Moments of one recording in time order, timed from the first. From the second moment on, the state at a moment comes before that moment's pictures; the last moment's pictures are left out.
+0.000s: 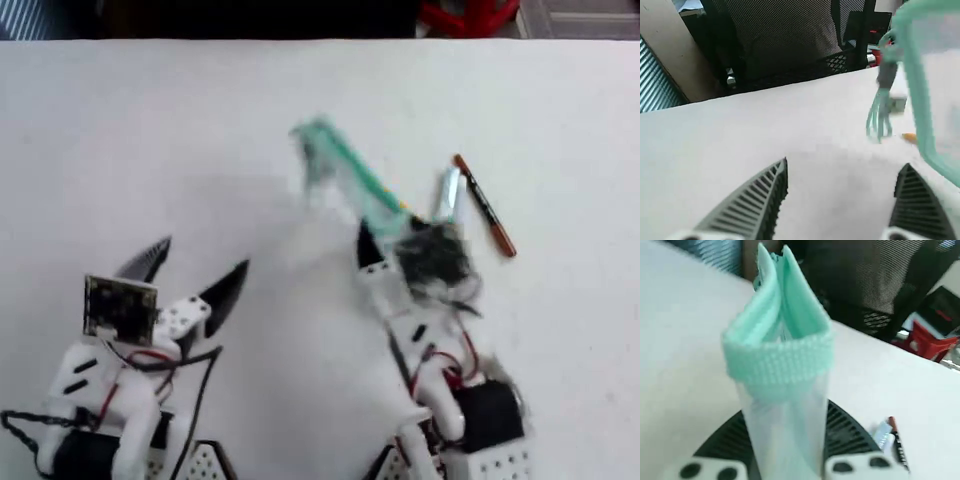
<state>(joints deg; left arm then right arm) 3.1 -104.7 69.4 63.3 -4.4 -16.5 -85.3 59.3 48.6 12.2</state>
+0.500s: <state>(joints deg) 14.5 -104.0 84.5 47.3 0.8 -7.5 -96.8 64.3 46.0 9.2</state>
